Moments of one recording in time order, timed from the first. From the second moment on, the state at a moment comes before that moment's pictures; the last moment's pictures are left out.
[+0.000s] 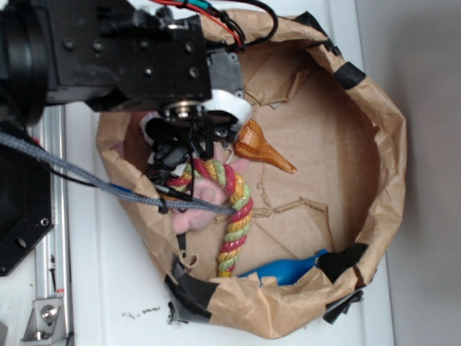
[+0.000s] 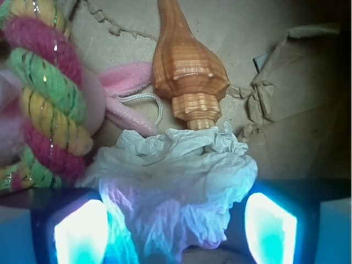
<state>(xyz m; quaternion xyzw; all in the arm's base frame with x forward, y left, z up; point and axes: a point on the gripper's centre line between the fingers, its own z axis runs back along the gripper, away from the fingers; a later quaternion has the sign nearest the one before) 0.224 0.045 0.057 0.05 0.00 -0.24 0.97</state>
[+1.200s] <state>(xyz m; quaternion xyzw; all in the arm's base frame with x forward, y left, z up) 0.241 0.016 0.105 0.02 -0.06 -0.21 0.98</state>
